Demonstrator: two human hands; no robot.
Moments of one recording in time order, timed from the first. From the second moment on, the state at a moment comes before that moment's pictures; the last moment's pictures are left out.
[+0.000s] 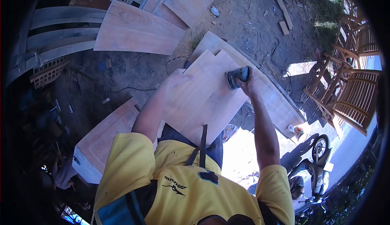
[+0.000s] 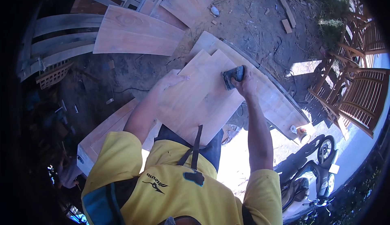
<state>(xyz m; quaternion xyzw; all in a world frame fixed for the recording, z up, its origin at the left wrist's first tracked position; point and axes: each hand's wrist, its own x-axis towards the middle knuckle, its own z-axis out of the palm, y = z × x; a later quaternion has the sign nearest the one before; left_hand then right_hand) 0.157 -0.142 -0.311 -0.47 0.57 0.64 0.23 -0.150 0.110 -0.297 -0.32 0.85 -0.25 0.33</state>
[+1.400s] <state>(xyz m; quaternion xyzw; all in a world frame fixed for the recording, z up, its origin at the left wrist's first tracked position) 0.292 0.009 -0.014 -0.49 0.82 0.25 -0.16 0.023 0.509 -0.195 -0.12 0.94 -0.16 0.27</state>
